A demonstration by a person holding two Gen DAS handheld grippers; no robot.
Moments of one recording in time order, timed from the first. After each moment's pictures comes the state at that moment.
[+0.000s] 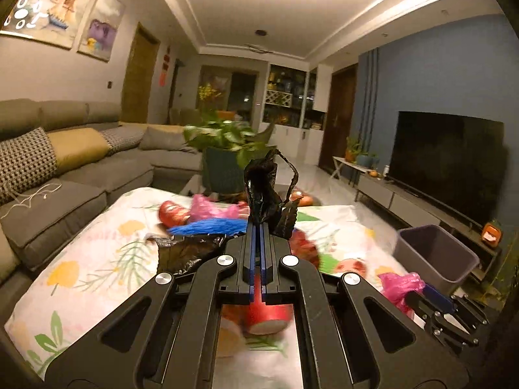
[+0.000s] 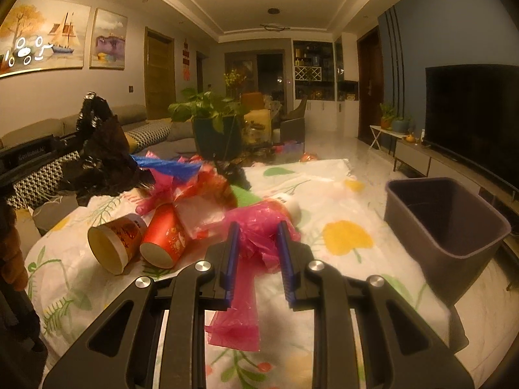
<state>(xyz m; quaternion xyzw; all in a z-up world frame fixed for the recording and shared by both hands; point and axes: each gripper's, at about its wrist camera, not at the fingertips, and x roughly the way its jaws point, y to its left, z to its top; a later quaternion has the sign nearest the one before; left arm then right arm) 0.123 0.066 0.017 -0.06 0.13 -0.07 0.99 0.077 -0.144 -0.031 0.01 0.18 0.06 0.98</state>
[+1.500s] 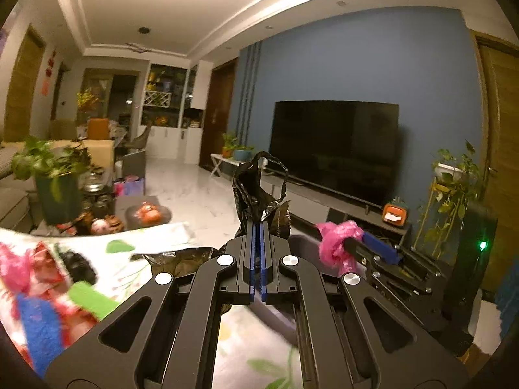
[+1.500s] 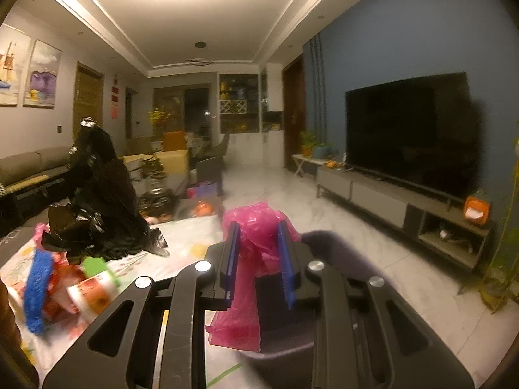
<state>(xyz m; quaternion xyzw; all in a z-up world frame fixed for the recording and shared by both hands) 0.170 -0.174 0.045 -0.03 0.11 -0.35 0.93 0.098 -0.343 0.028 0.02 0.10 -0.12 0.99</state>
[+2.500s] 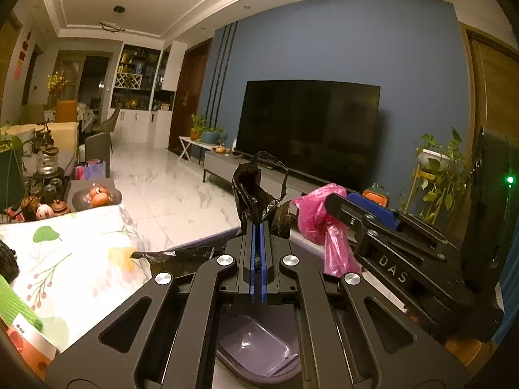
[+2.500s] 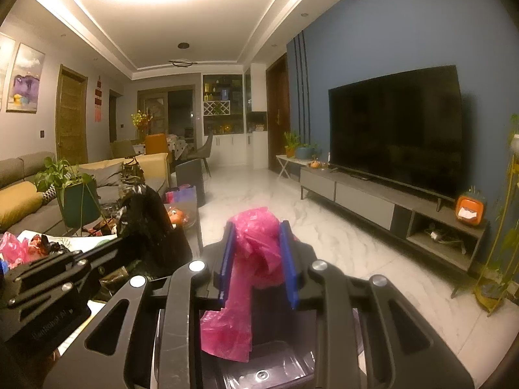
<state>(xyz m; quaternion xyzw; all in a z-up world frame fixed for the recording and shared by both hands) 0.233 -0.277 -0.010 -0.03 0.14 -0.41 0.90 0.126 -0.387 0.014 0.03 0.10 -0.14 0.98</state>
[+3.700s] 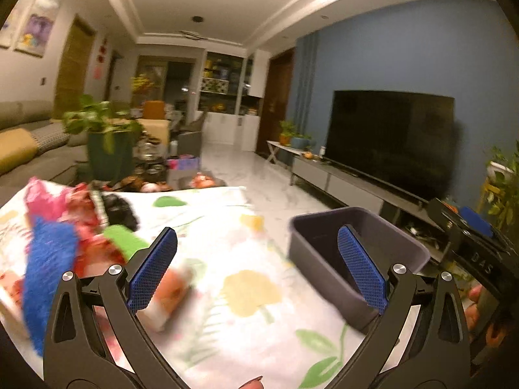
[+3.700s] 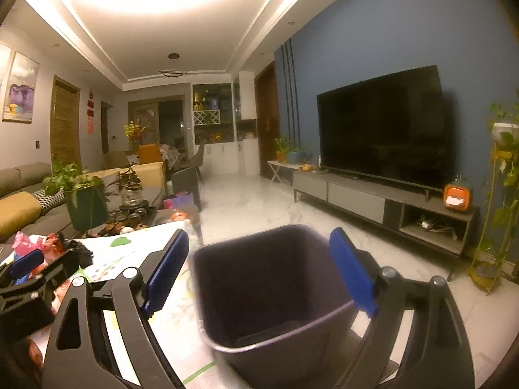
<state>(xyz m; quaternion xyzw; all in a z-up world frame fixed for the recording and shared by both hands) 0.172 -0.136 -0.030 -0.05 0.14 -0.19 0.97 0.065 -0.313 0.009 0.04 0.08 -0.16 0.98</state>
